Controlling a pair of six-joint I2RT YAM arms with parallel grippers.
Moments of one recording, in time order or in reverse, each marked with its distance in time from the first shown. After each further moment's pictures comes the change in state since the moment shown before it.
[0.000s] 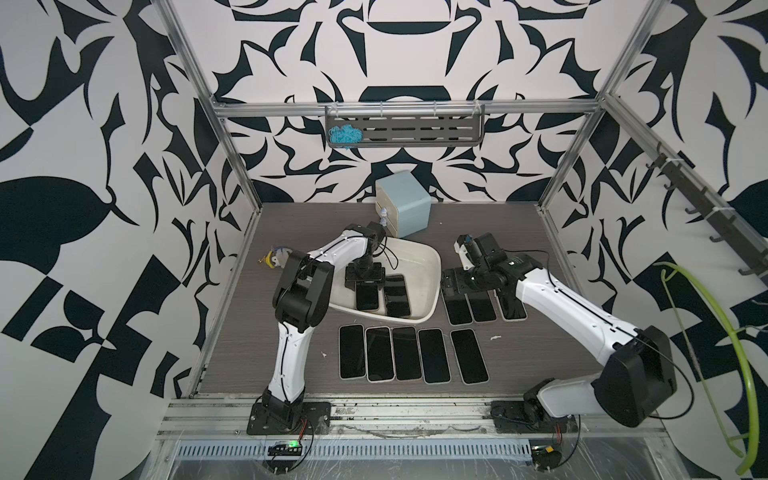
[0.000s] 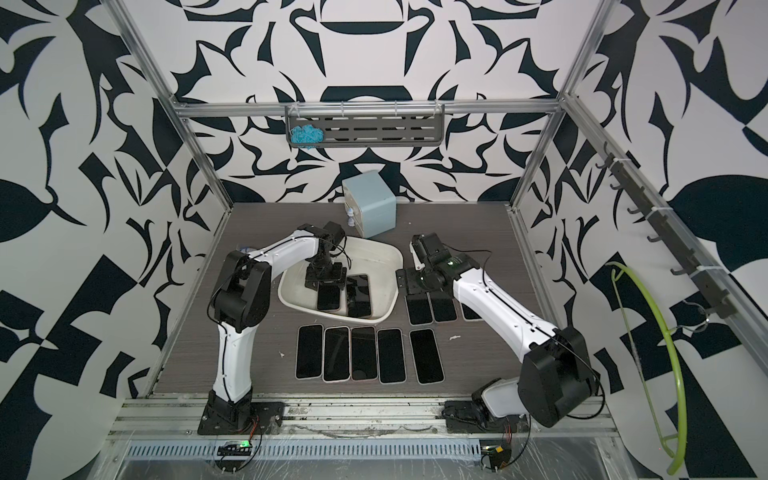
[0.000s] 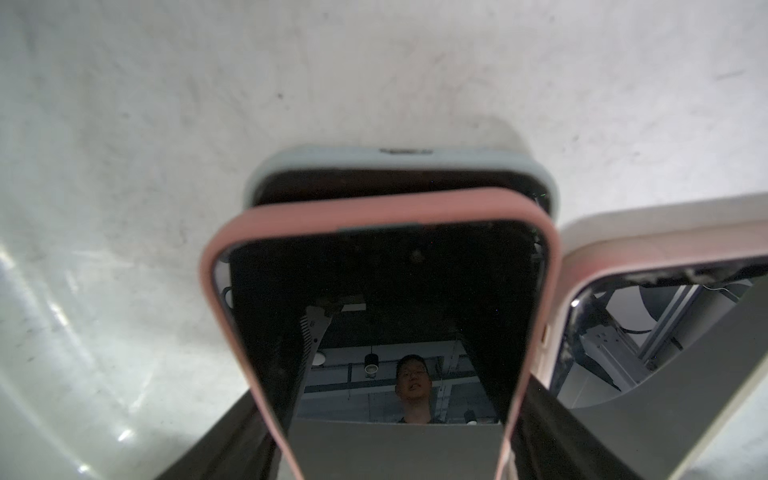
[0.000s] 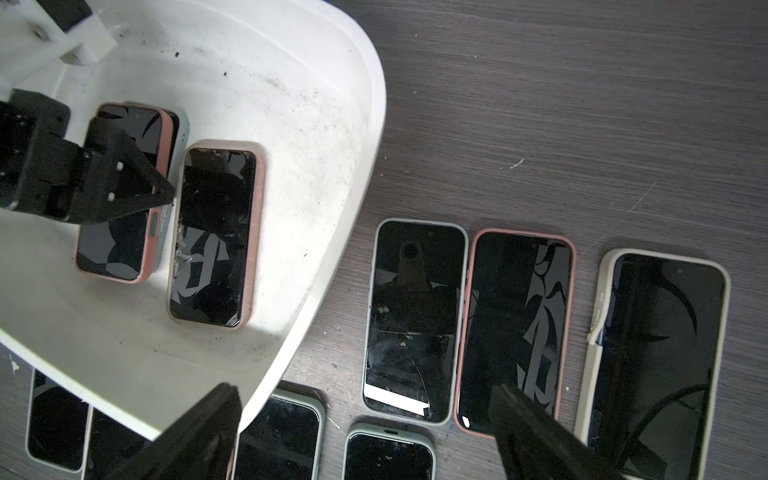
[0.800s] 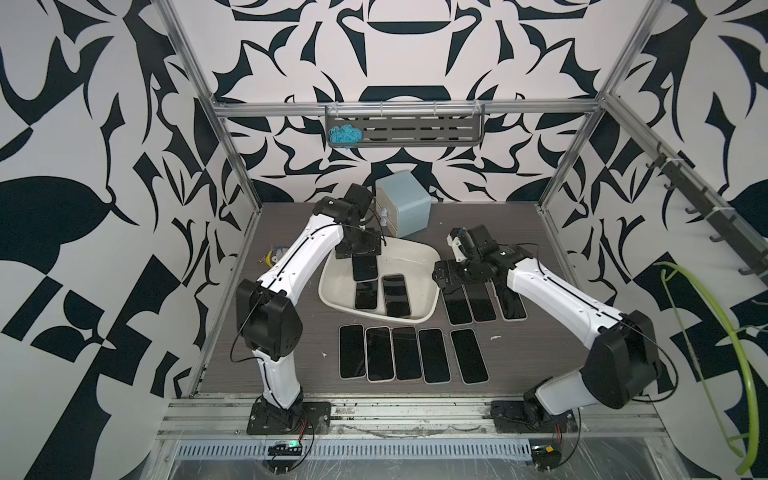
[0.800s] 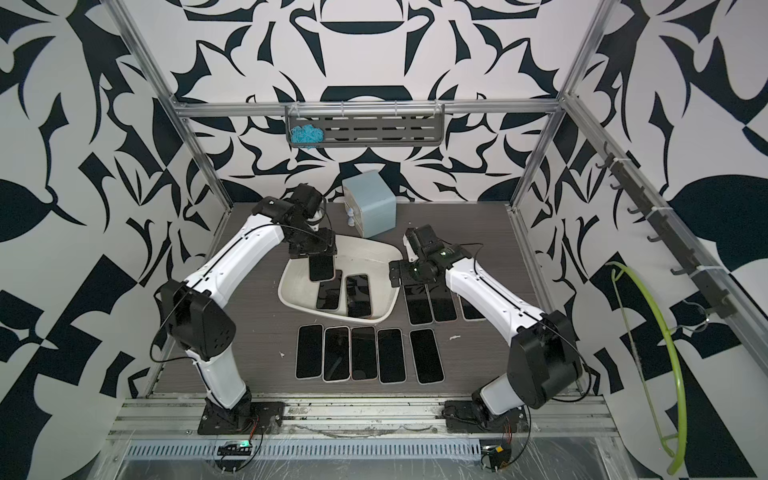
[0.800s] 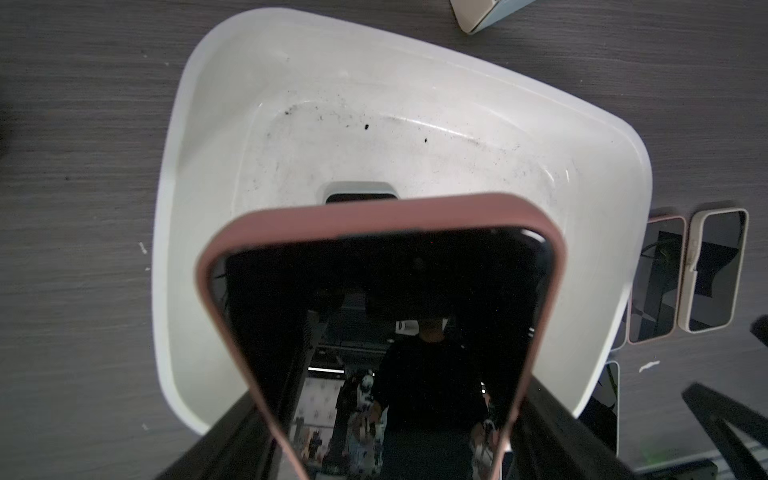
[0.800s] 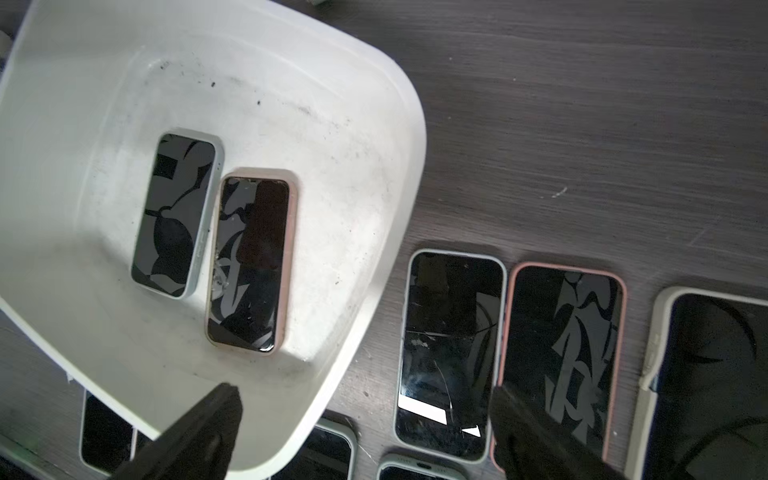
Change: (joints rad) left arm 0.025 -0.379 0.126 -0.143 -0.008 0.005; right arm 0.000 0.108 0.098 0.036 -0.084 0.040
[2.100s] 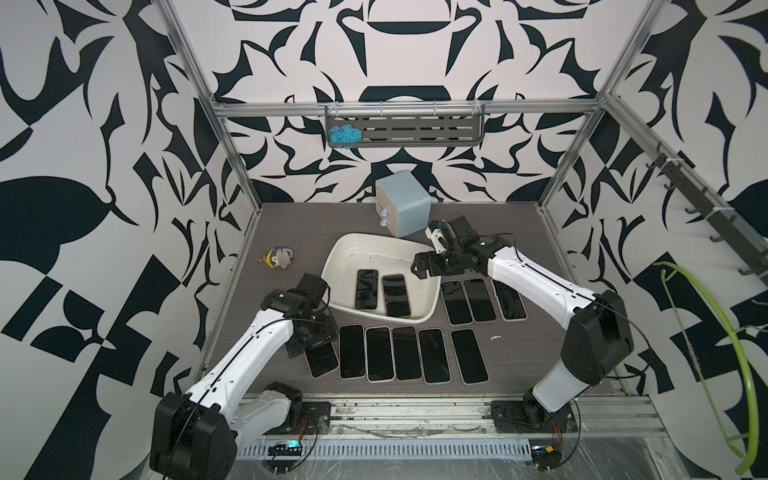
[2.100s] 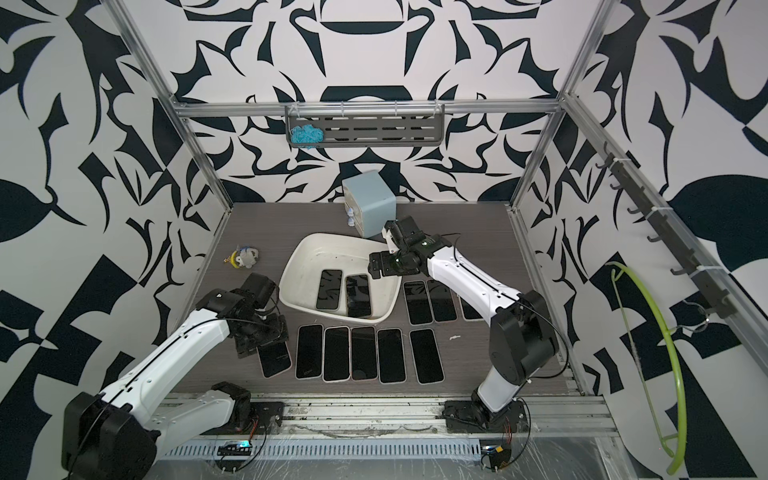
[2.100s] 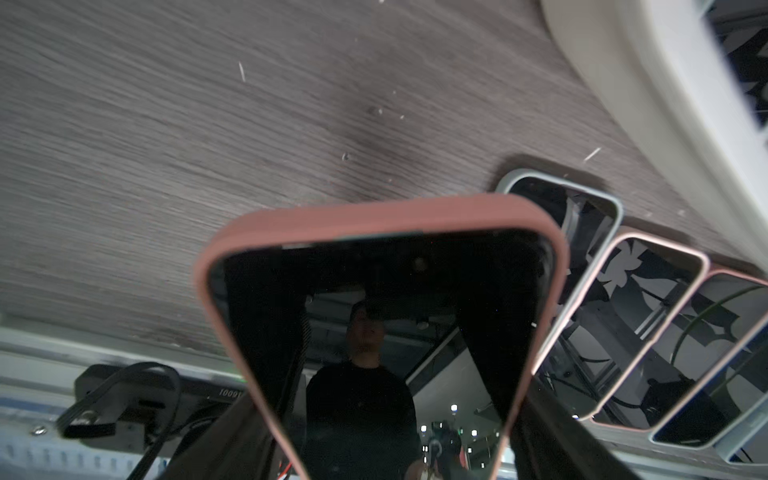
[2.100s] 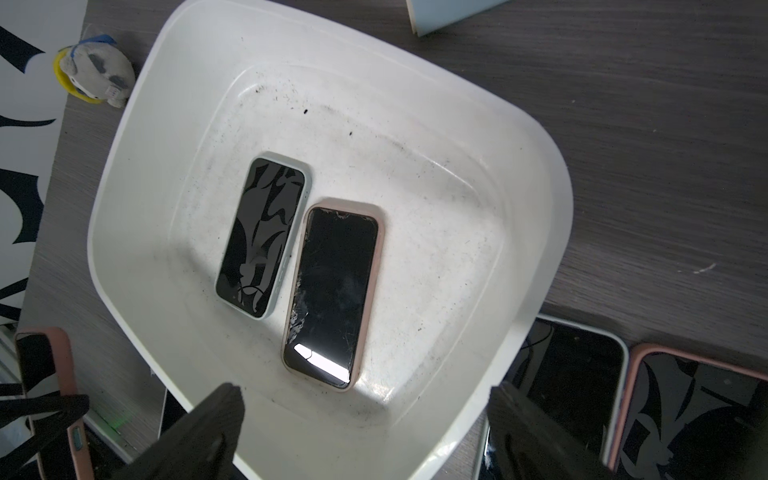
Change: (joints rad) left arm 0.095 -0.643 -0.995 0.065 0.005 -0.255; right arm 0.063 0.125 0.117 0.037 -0.089 0.018
